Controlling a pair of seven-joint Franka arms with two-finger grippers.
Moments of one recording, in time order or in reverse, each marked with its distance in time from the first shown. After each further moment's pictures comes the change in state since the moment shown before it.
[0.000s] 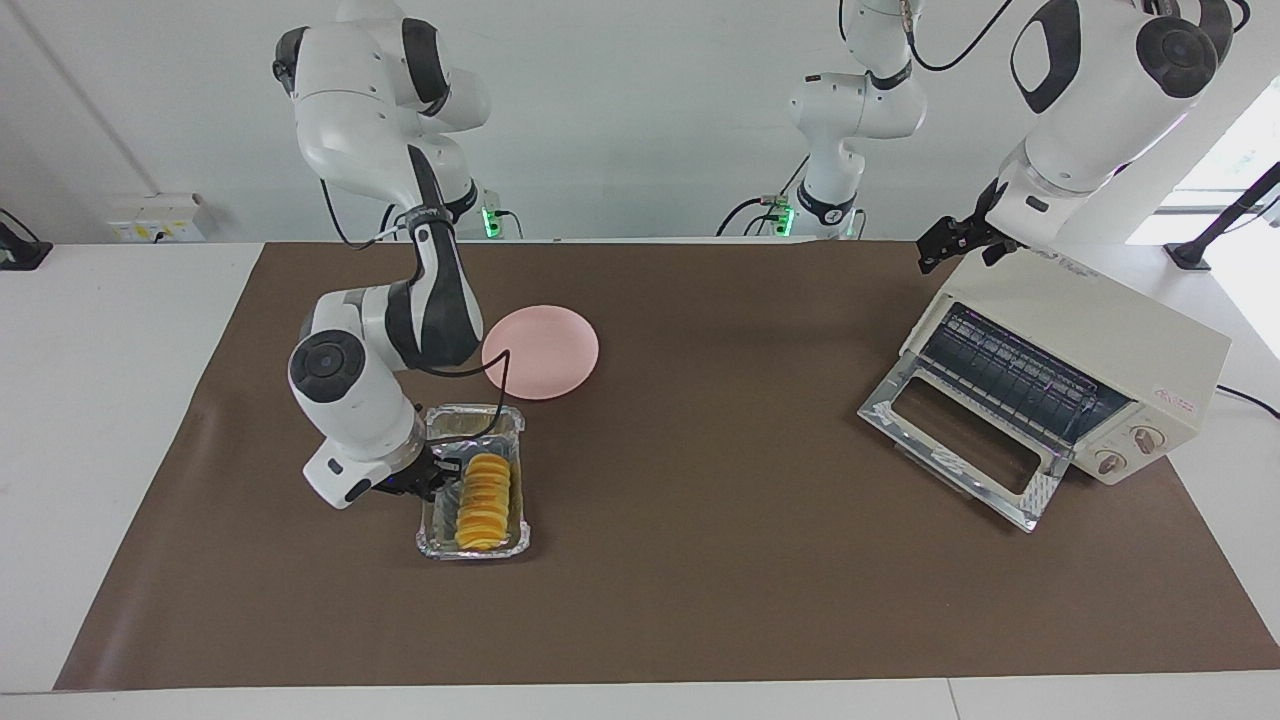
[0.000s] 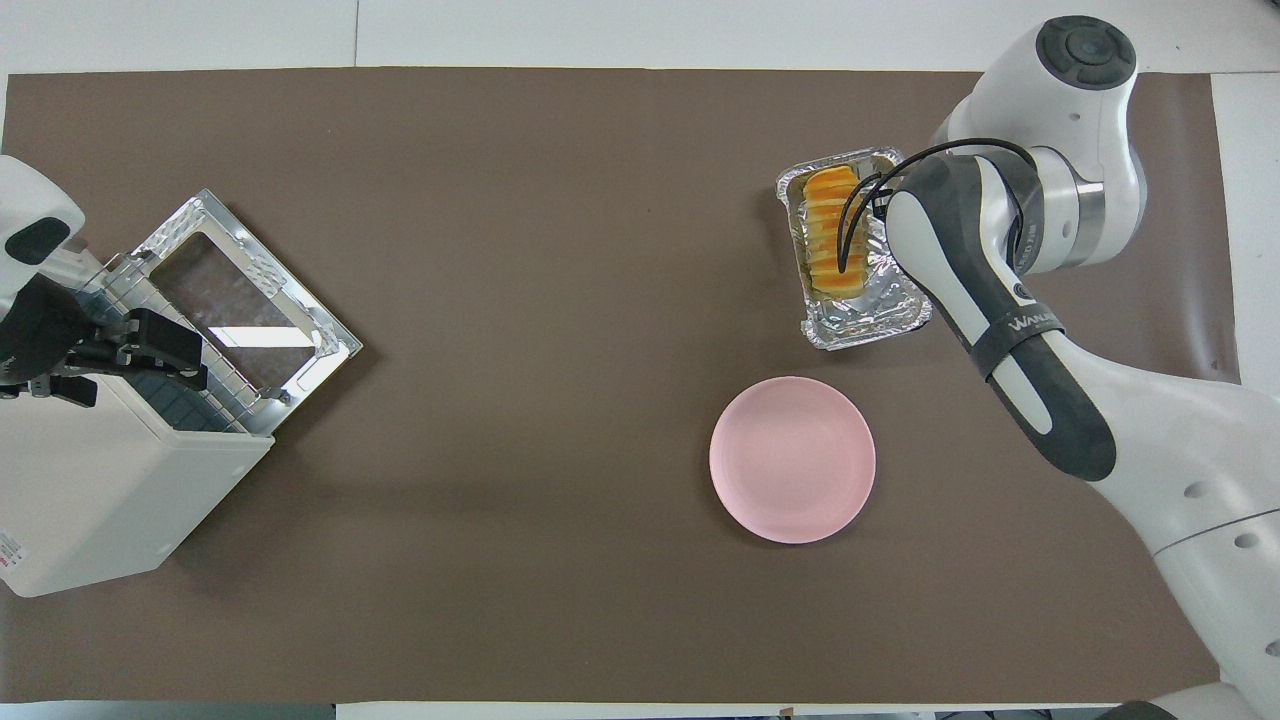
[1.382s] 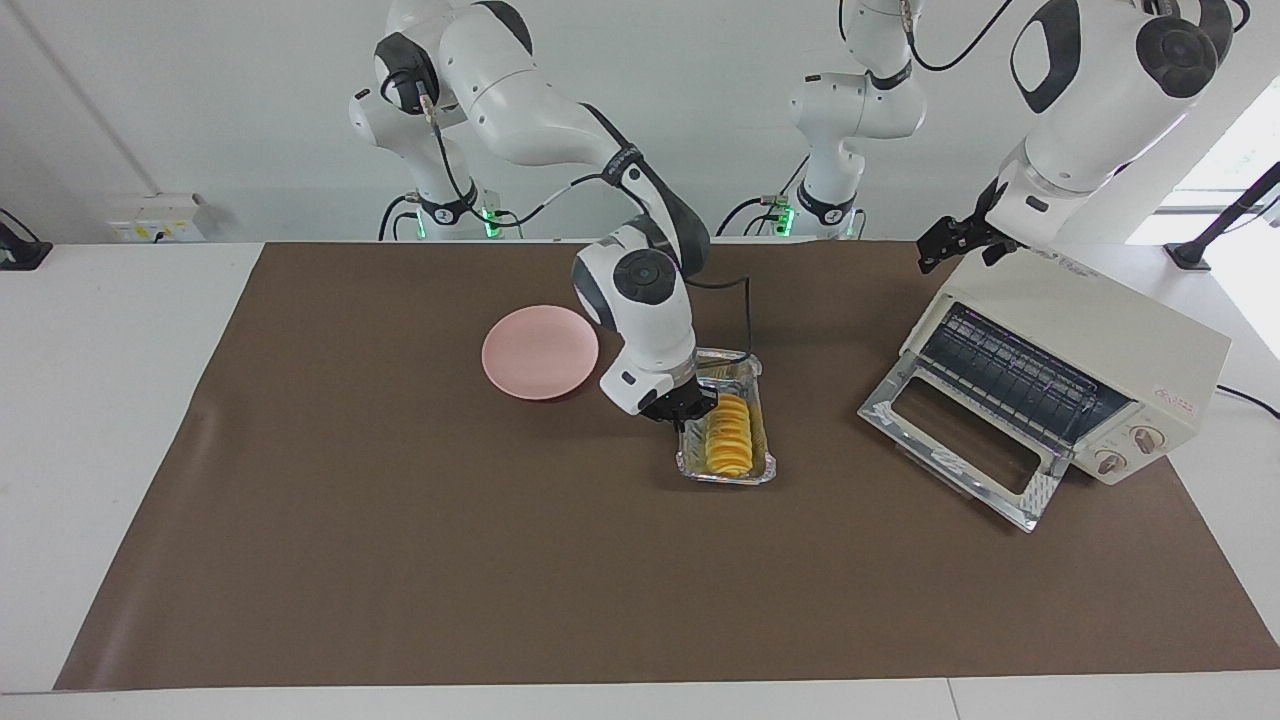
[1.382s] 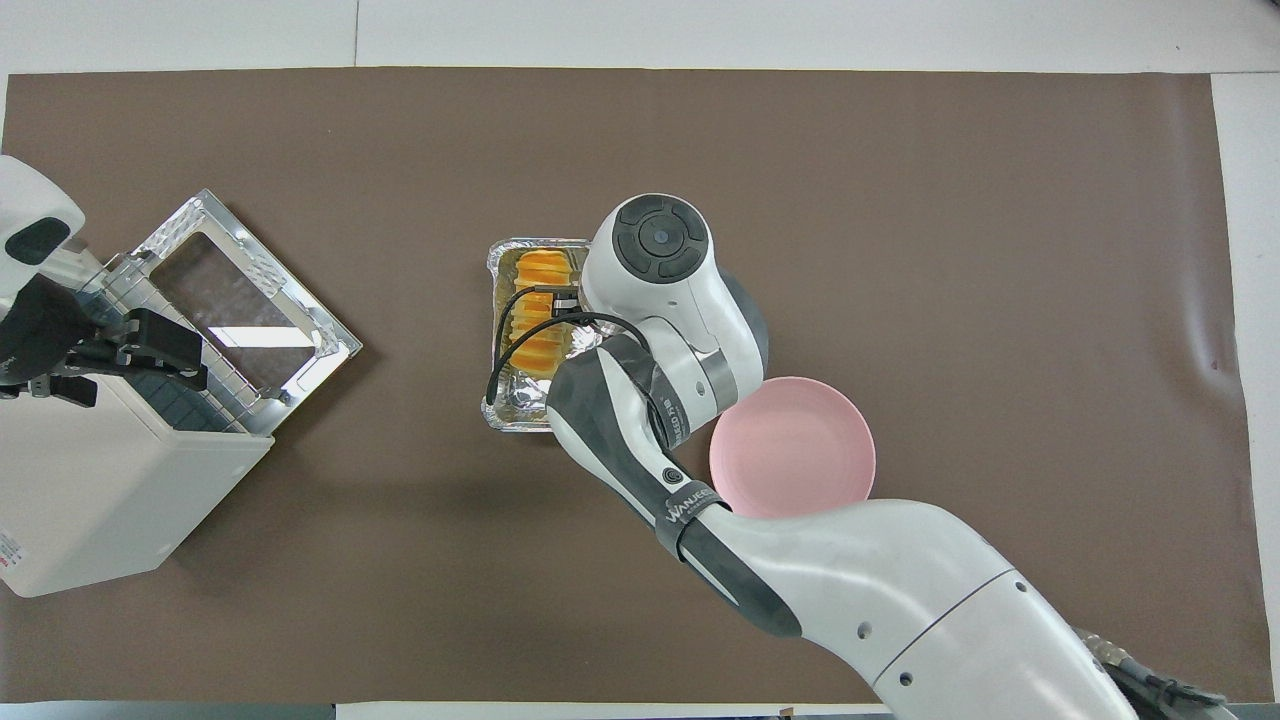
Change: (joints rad) left arm 0.000 0.000 0.000 0.000 0.000 0.000 0.000; right arm 0.441 0.044 0.019 -0.107 0.148 0.313 0.529
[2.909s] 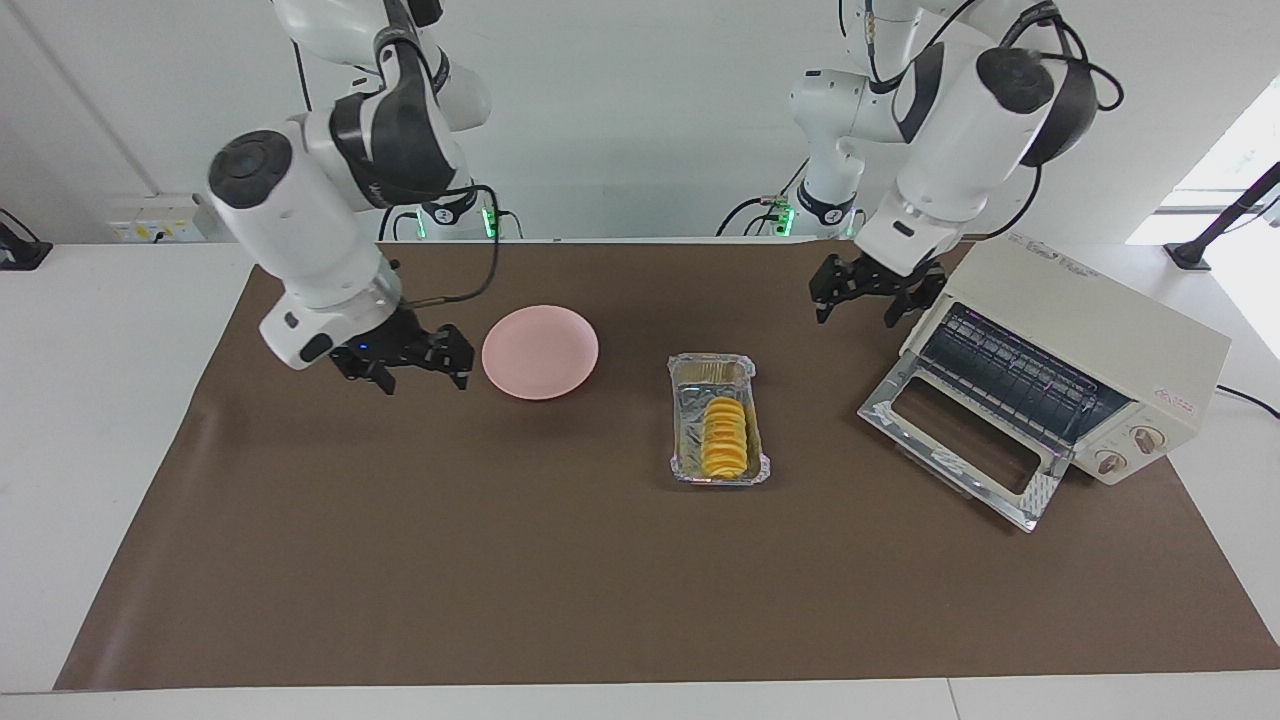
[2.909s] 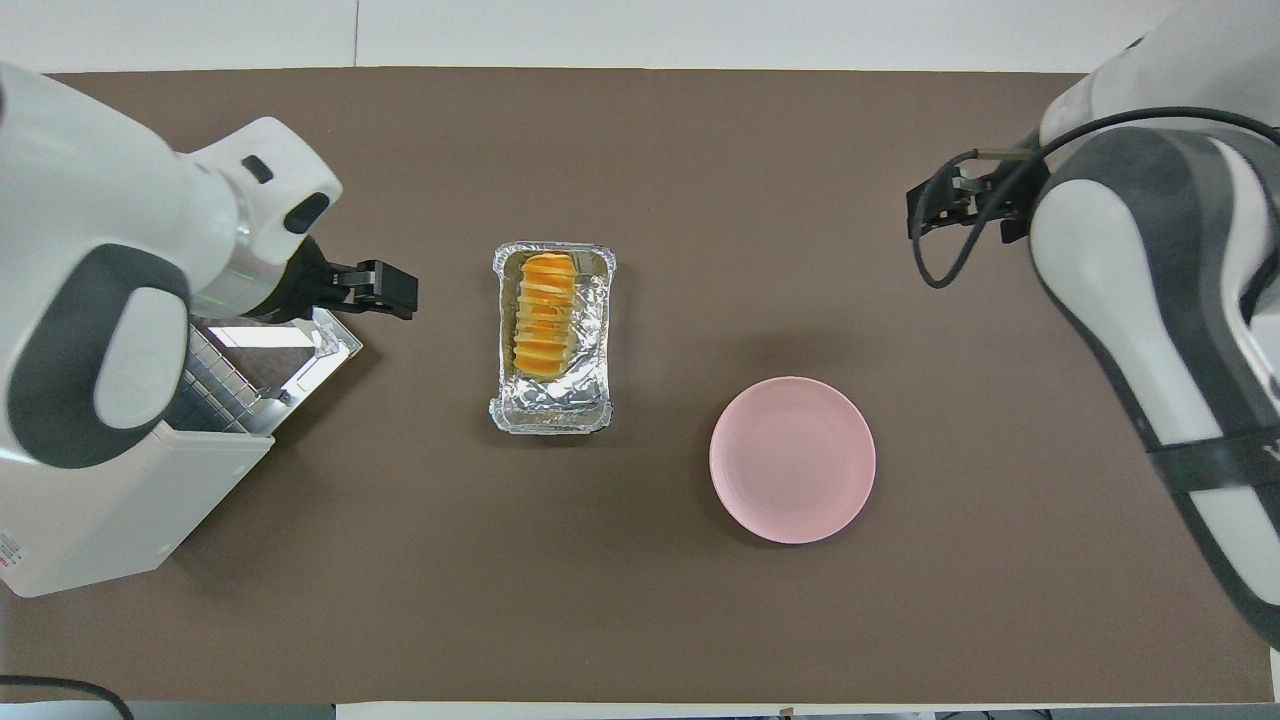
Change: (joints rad) left arm -0.249 0.133 -0.037 -0.029 -0.082 0.405 -0.086; right arm -0.512 -0.364 -0.040 -0.001 -0.008 -0.477 -0.602
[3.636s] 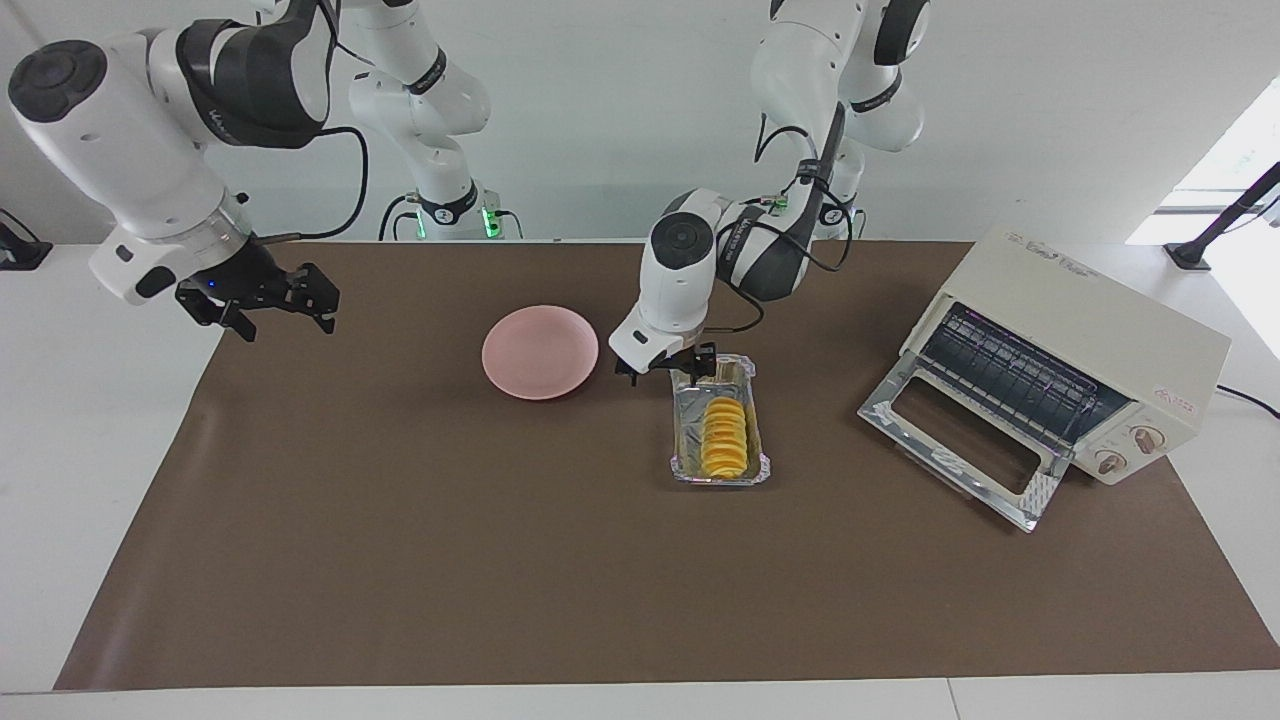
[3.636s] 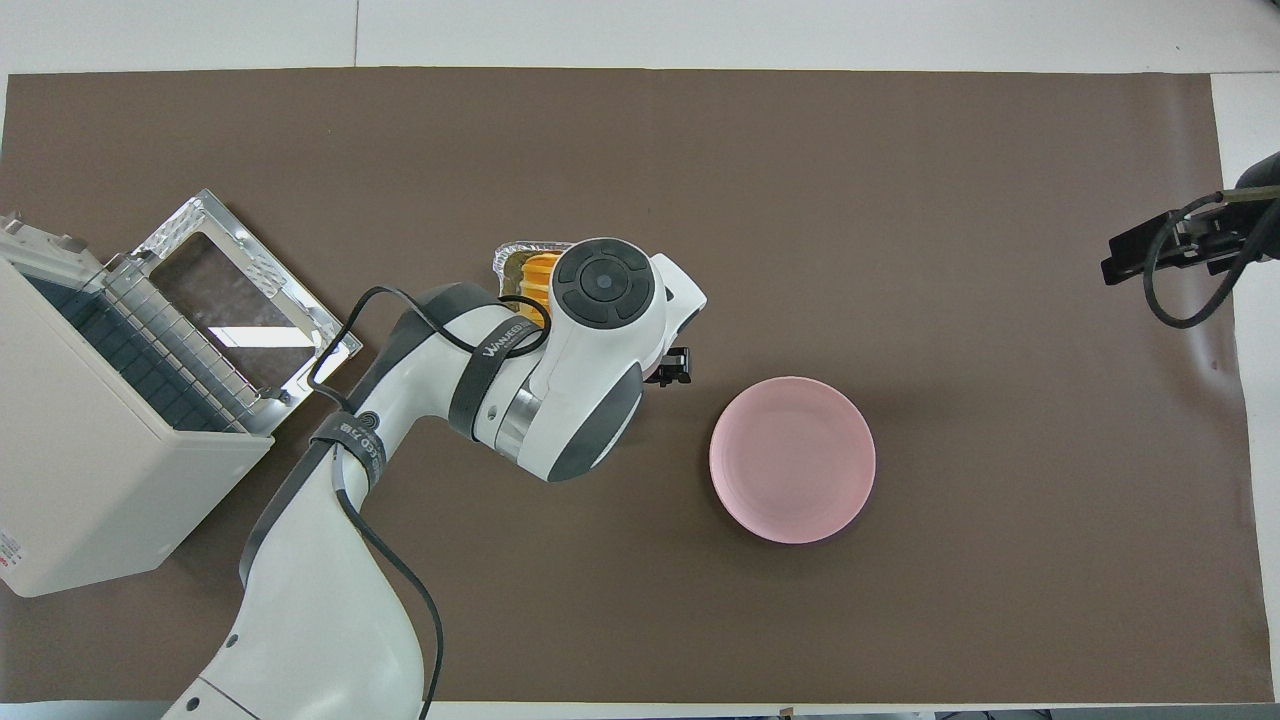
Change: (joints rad) left arm -0.328 0.345 0.002 0.041 0.000 0.219 -0.290; right arm -0.128 -0.145 0.005 -0.044 -0.119 -0.178 -0.163
